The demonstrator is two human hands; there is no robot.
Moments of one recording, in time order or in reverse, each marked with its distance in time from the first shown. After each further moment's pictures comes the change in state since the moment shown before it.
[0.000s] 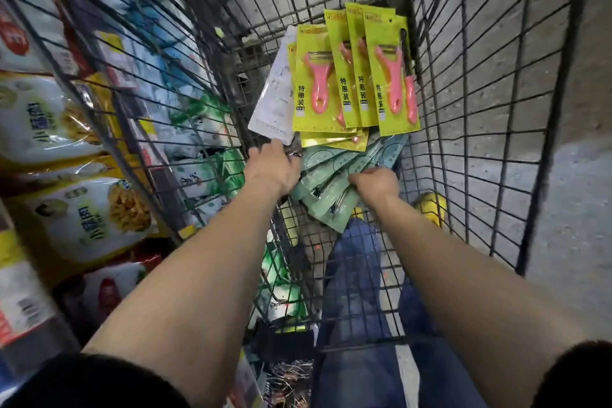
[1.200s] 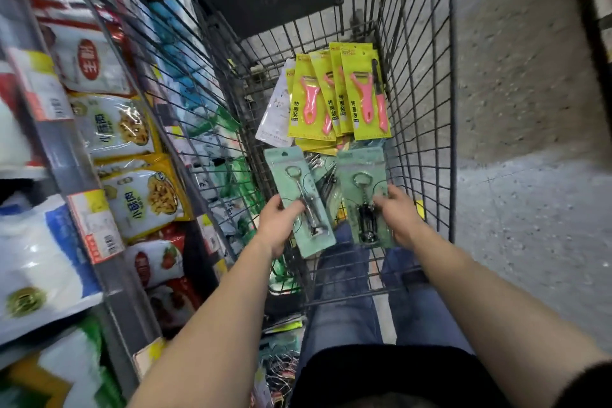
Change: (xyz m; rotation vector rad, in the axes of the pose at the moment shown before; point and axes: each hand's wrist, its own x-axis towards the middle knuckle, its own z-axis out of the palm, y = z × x) left_hand -0.144 -0.012 0.032 -1.185 -0.178 -0.185; right_hand -0.089 0.060 -0.077 0.481 -0.170 -0.047
